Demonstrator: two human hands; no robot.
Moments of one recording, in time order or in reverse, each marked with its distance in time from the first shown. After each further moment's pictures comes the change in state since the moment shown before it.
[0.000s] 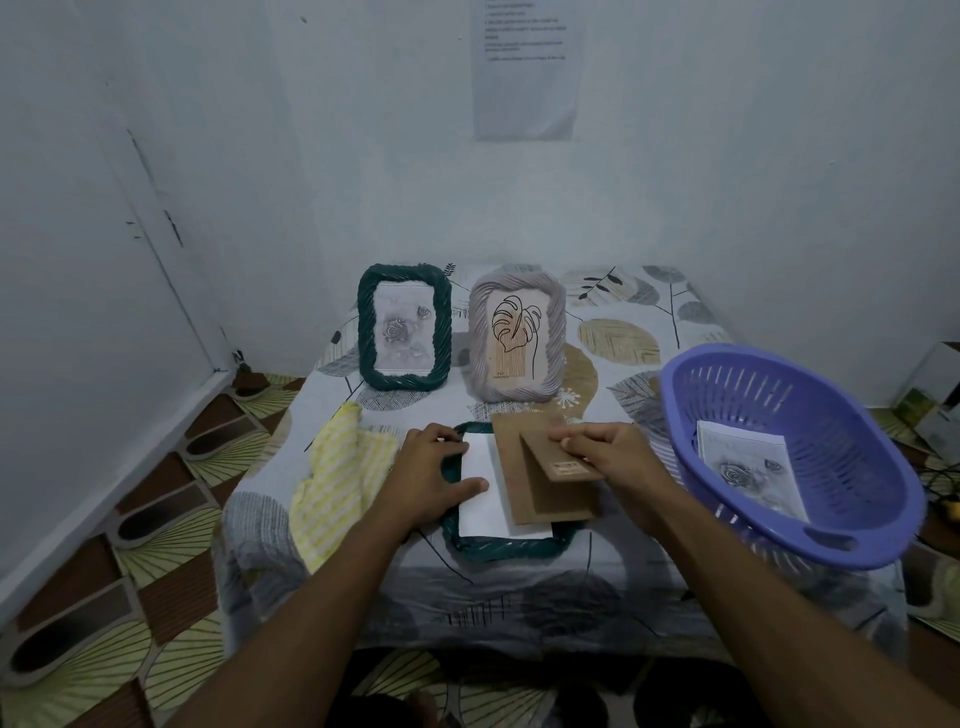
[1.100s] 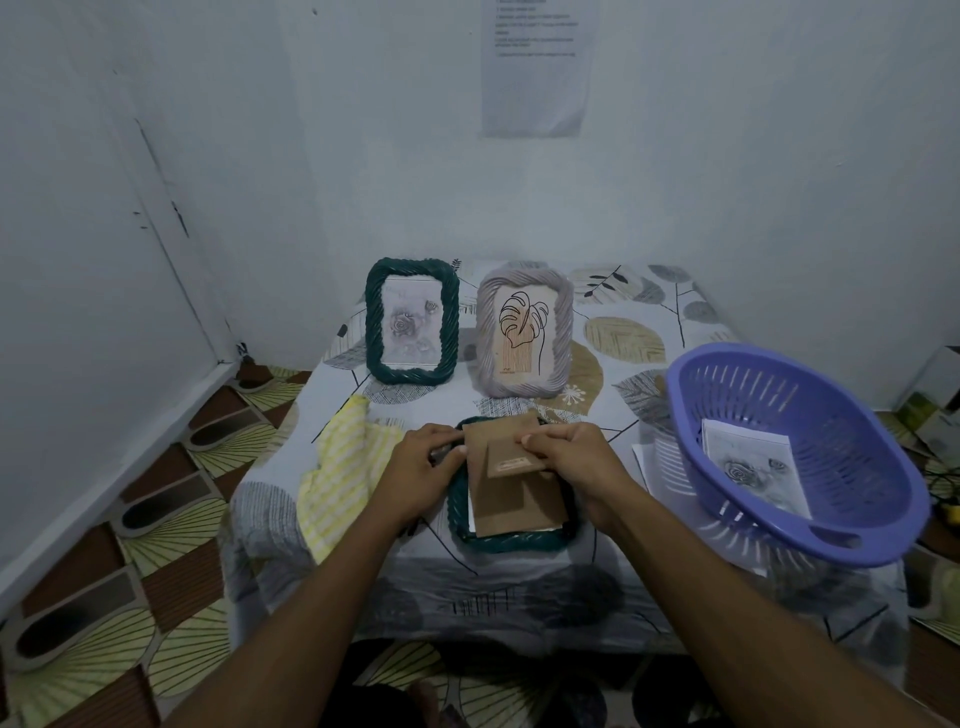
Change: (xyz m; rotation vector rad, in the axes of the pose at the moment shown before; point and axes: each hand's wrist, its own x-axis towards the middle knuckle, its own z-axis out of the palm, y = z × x) left_hand -0.010 -0.001 -0.007 -0.289 0.129 0.005; right_hand 0.003 0.002 0.047 0.010 -0.007 0.085
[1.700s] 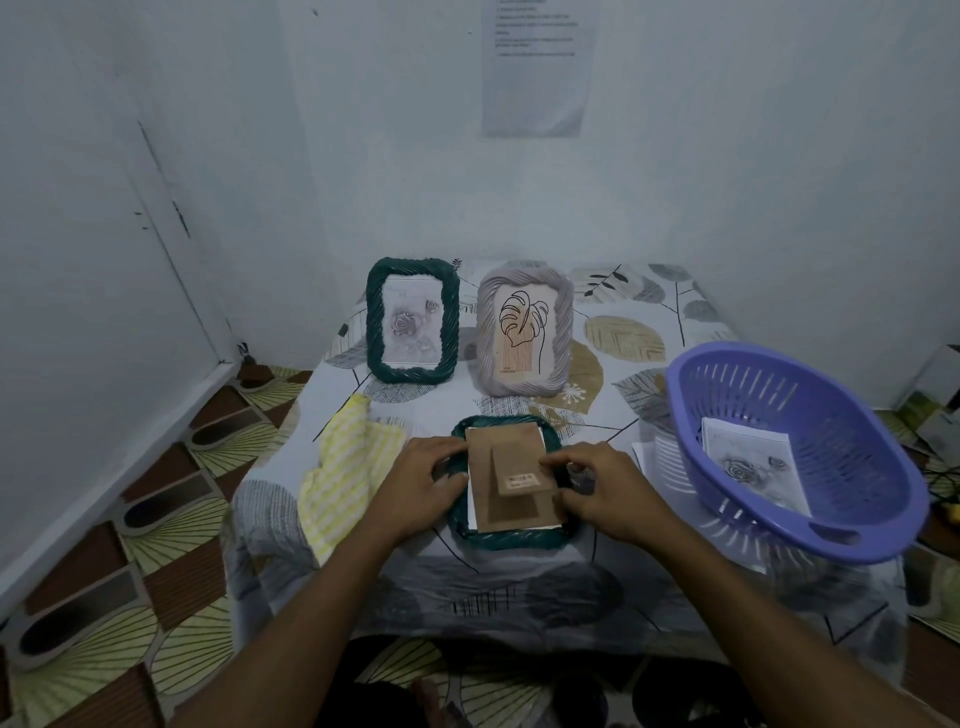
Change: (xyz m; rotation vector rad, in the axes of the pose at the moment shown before) left_hand -0.015 -0.002 0.000 0.111 -0.067 0.046; right_hand -0.018 0.019 -0.044 -0.819 -0.112 -0.444
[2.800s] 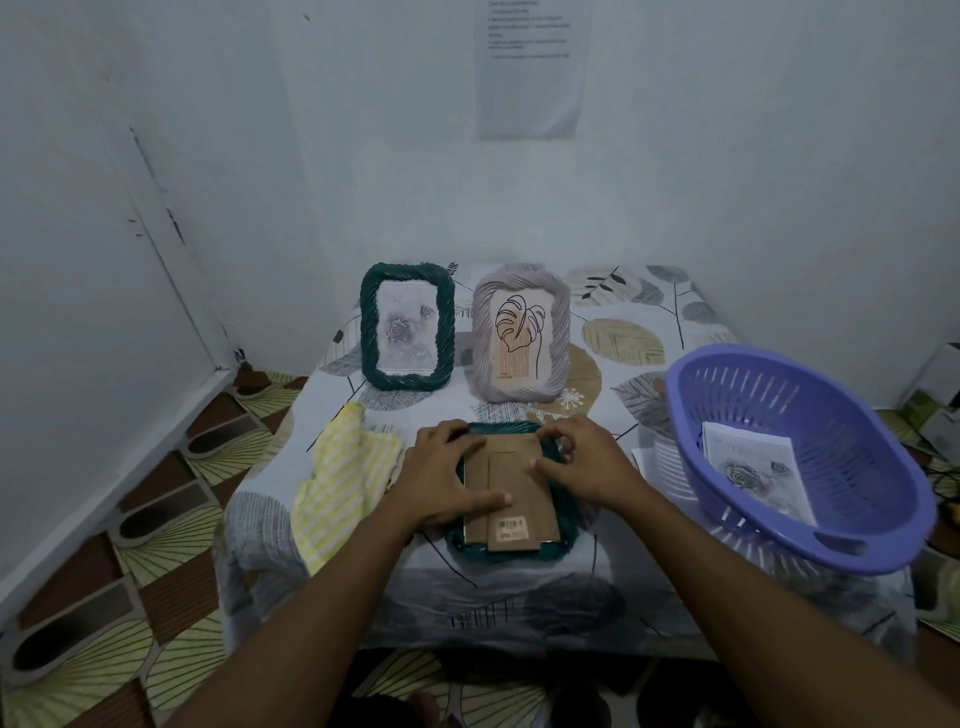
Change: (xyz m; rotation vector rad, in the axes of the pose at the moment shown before) left_hand 0.028 0.011 0.008 0.197 -0.172 -0.070; right_hand 0.048 0.008 0.007 -0.029 0.068 0.066
